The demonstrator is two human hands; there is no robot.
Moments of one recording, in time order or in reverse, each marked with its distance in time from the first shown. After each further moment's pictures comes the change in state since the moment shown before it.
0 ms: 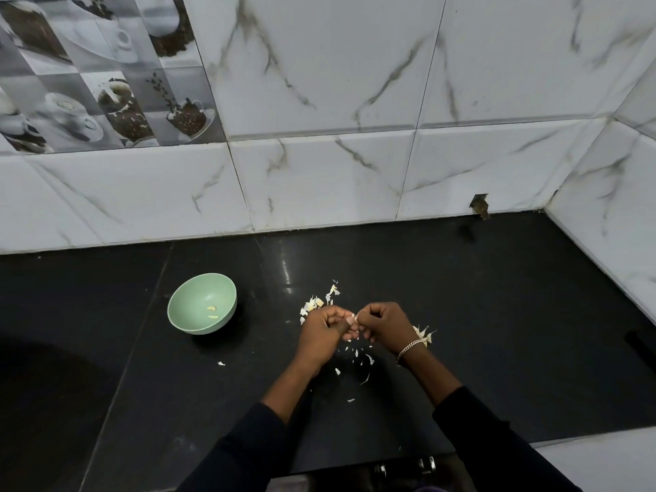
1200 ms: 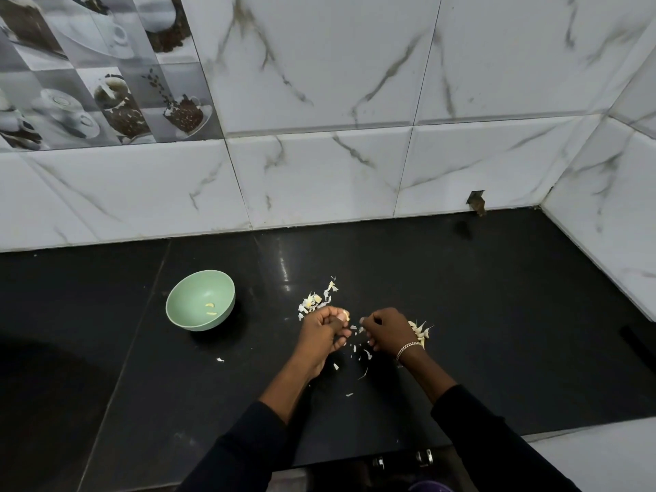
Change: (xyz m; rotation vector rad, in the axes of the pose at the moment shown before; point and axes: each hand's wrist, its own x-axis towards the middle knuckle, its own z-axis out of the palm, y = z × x) left_hand -0.011 0.001 0.002 -0.203 0.021 -0.265; right_hand -0.006 0.016 -0.006 -0.375 0.055 0.122
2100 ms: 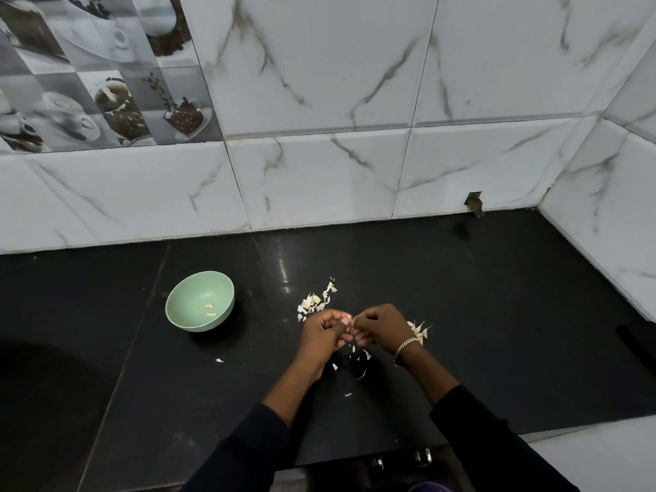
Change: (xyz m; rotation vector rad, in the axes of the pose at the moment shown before) left_hand 0.003 -0.011 0.002 0.092 0.014 0.102; right_hand -0.011 -0.019 -0.004 0.322 -0.135 0.011
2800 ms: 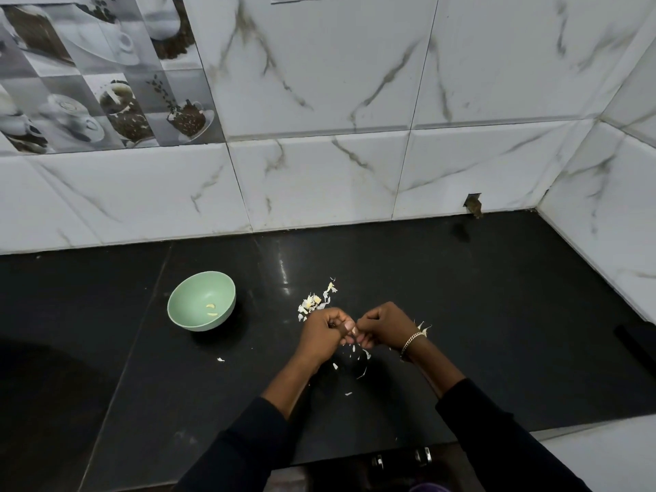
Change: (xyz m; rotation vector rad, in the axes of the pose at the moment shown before) left_hand 0.002 0.008 -0.006 0.299 -0.095 0.152; right_hand -0.005 -0.007 -0.012 -0.088 -0.117 -0.017
